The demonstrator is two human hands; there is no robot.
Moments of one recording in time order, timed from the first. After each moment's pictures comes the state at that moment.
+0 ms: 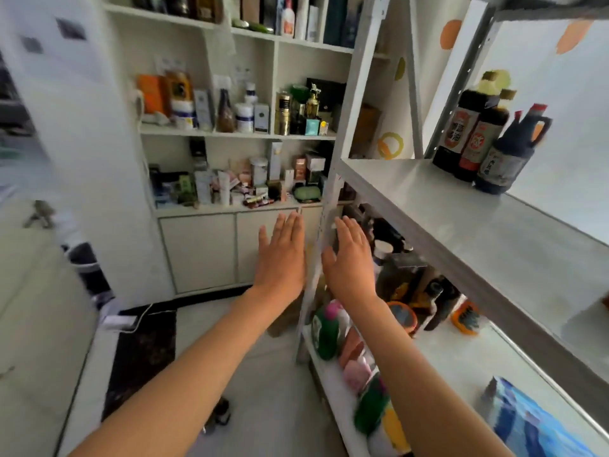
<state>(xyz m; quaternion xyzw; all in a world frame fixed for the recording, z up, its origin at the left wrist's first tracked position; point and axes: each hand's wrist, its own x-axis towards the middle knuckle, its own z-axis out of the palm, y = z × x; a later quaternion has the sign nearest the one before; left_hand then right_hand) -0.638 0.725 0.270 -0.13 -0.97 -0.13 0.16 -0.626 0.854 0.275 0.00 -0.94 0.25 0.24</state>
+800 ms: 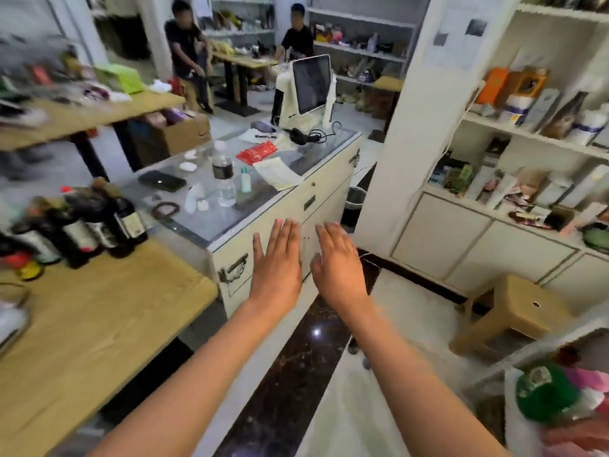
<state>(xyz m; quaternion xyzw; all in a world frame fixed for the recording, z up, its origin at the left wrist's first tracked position) -0.229 0.354 0.202 0.30 -0.94 -0.07 0.17 -0.325 0.437 0.206 0.48 -0.83 0.26 0.10</state>
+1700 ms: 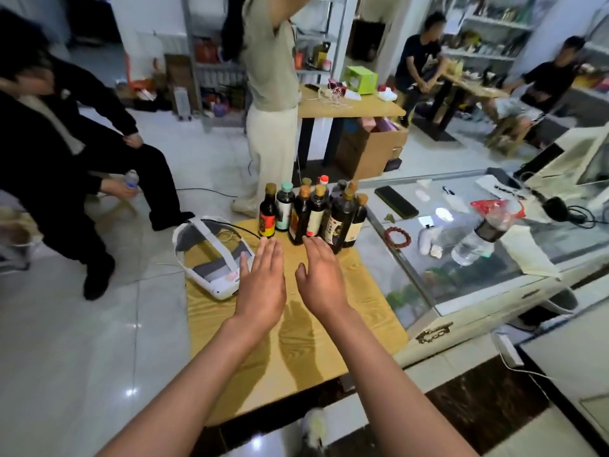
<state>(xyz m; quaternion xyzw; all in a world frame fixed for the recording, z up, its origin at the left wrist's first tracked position) 0.182 0.076 0.128 0.62 -0.76 -0.08 0.19 0.058 0.072 0.149 0.71 -0.66 0.23 -0.10</state>
